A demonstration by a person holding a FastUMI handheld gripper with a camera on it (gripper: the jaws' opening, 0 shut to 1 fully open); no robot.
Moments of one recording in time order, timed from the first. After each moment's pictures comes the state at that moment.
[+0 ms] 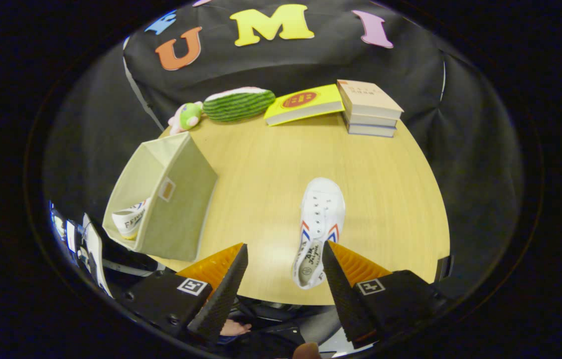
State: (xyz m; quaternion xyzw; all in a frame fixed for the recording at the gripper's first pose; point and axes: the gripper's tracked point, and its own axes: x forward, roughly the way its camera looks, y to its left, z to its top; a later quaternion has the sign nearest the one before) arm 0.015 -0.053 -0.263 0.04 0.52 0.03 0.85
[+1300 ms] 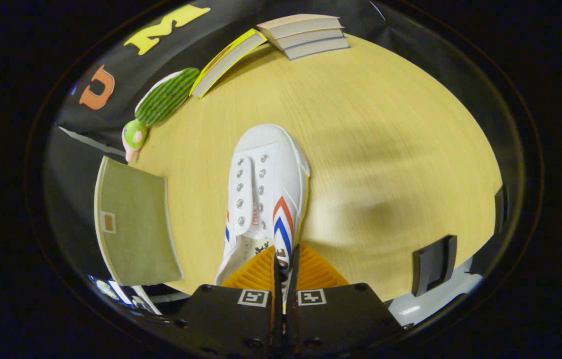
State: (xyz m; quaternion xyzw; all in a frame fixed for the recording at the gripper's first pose) arm 0.021 -0.073 -0.361 0.25 0.60 -0.02 0.76
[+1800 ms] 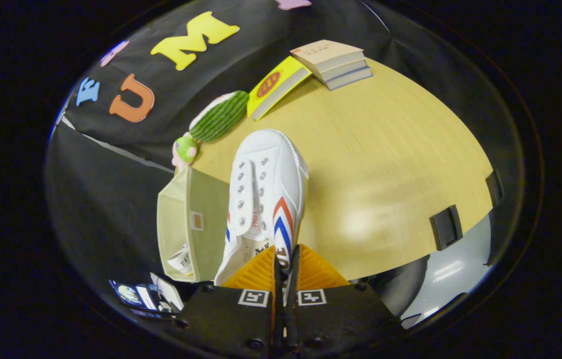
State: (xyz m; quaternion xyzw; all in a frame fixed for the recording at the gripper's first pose) arm 0.004 0.014 -0.207 0.28 0.53 0.02 0.80
